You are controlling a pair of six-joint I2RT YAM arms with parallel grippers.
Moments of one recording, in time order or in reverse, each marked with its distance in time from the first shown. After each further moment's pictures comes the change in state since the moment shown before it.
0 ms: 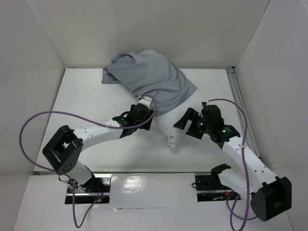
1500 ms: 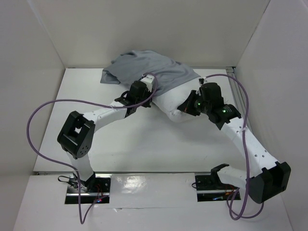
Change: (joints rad) left arm 0.188 0.272 0.335 0.150 0.272 0.136; right arm 0.072 0.222 0.398 -0.072 0.093 -0.131
